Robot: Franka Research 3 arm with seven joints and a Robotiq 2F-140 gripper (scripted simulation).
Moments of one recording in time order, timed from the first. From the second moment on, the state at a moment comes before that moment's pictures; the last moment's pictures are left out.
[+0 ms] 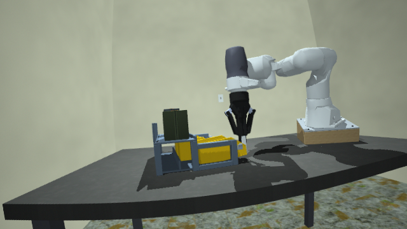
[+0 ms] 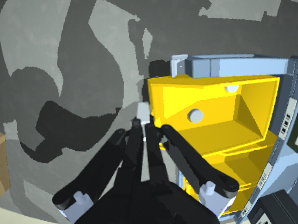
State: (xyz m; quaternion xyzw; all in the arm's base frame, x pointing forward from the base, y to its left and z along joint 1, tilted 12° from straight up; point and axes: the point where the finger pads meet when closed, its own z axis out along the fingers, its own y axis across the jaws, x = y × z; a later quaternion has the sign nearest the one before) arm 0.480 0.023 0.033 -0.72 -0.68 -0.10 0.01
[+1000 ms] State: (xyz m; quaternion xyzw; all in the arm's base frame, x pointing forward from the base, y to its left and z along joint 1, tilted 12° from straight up) arm 0.485 0.023 0.034 -0.72 -0.68 -0.10 0.01
